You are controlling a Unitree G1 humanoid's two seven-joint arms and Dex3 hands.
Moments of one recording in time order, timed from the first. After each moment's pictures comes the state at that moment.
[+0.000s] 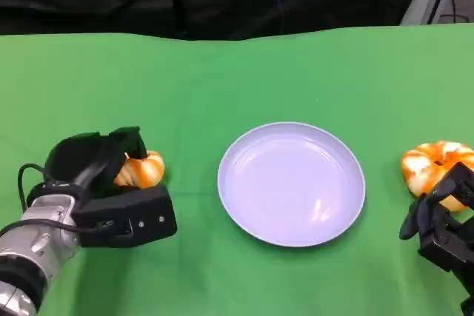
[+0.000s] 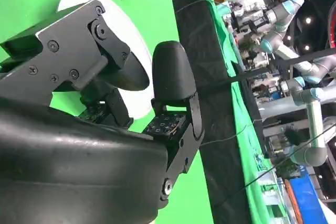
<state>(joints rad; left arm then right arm) -0.68 0.30 -0.46 1.12 0.70 -0.33 0.43 0.01 0.05 -0.23 0.21 0.41 -0.17 0.32</state>
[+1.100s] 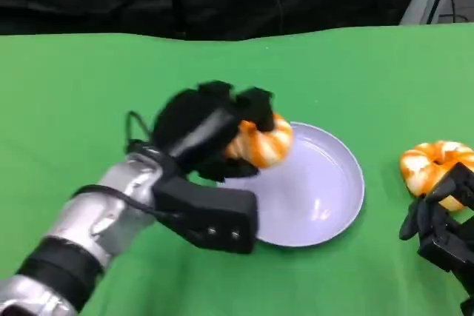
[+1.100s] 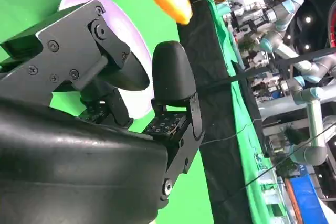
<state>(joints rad) -0.65 0.21 -0.51 0.57 0.74 -0.40 0.23 0.01 0.05 -0.22 0.20 0.41 -0.17 0.32</state>
